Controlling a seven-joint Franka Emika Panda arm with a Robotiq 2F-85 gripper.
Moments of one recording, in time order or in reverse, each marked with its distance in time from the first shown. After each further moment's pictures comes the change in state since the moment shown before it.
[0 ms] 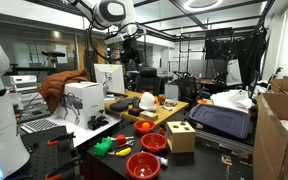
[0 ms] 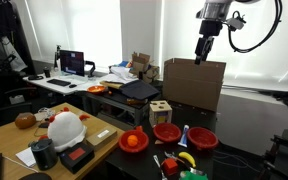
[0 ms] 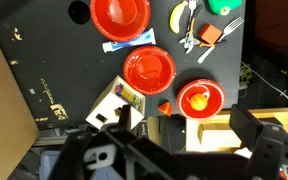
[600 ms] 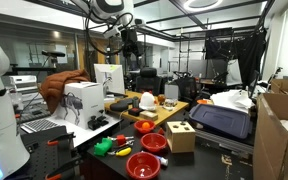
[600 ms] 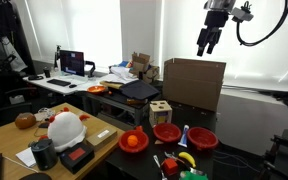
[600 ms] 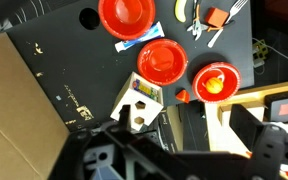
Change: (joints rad) arm 0.000 -0.066 -0.026 0.005 -0.028 -0.028 0.151
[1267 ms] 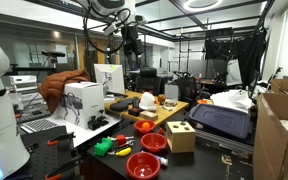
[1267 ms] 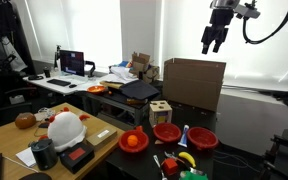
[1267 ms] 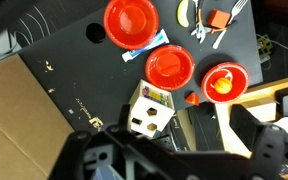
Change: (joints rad) arm -0.004 -0.024 -0.041 0.000 0.002 -0.052 0.048
